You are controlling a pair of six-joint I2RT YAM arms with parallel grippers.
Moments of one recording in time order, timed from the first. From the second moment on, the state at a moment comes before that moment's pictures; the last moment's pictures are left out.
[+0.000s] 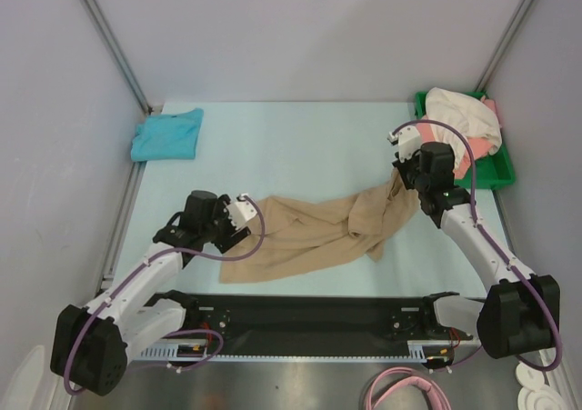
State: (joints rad) left arm -0.36 0.95 0.52 -0.39 0.14 0.66; right arm 0.17 1.18 0.85 -0.14 0.01 -0.40
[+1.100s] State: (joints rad) left arm -0.38 1.29 0.71 -0.15 0.05 0.56; right arm 0.18 1.18 0.81 -0.10 0.06 -0.42
